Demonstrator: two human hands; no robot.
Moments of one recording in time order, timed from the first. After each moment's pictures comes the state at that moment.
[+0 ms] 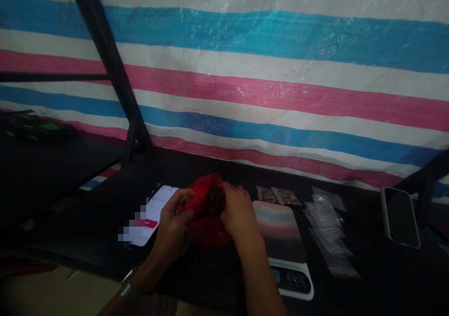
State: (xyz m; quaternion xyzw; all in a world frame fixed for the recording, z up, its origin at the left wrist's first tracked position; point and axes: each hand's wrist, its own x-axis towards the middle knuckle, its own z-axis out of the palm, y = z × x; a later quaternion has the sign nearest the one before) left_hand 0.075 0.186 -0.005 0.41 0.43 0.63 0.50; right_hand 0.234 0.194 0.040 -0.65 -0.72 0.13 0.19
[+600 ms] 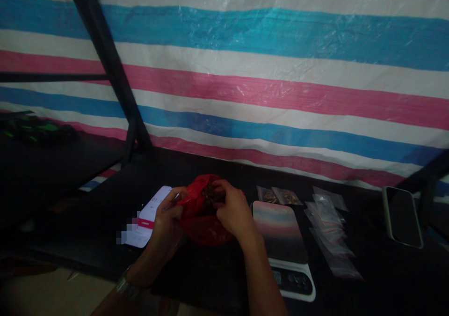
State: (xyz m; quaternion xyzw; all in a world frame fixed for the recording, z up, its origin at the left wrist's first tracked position) left_hand 0.072 0.193 0.006 0.30 0.35 0.66 0.59; right_hand 0.229 0.206 0.027 -0.58 -0.67 0.30 0.36
